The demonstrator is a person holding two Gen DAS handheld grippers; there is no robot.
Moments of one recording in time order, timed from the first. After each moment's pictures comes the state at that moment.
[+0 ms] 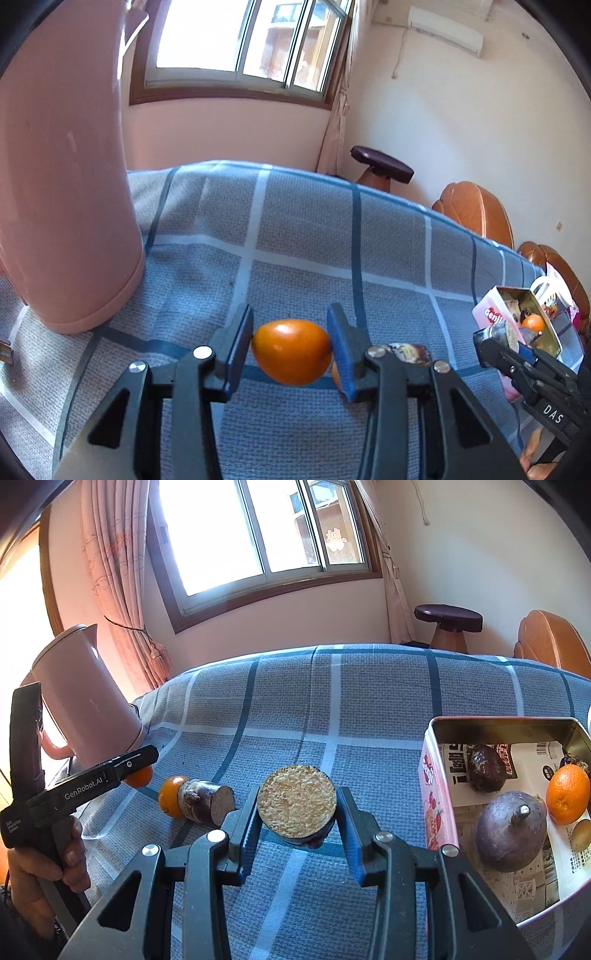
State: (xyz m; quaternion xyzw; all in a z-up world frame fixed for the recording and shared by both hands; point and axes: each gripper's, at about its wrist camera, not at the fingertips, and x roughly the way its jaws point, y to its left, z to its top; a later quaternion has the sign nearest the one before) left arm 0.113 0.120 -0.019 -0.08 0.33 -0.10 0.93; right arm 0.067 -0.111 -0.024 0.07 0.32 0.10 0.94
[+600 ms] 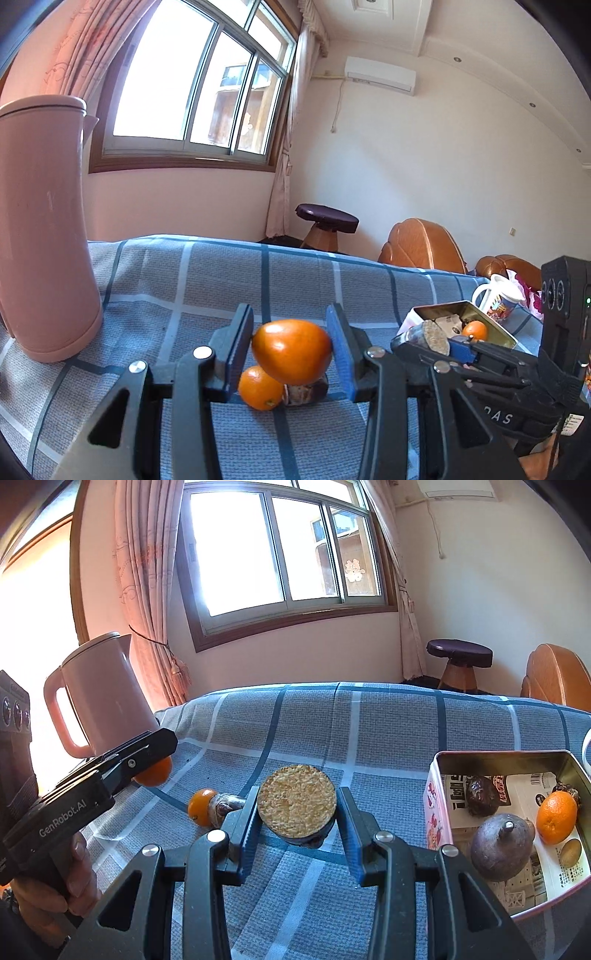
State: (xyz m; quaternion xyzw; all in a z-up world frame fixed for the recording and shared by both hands) left arm 0.060 0.087 0.013 -0.07 0.20 -0.19 0.96; right arm 0.044 -0.108 -0.006 0.05 0.27 0.12 0.96
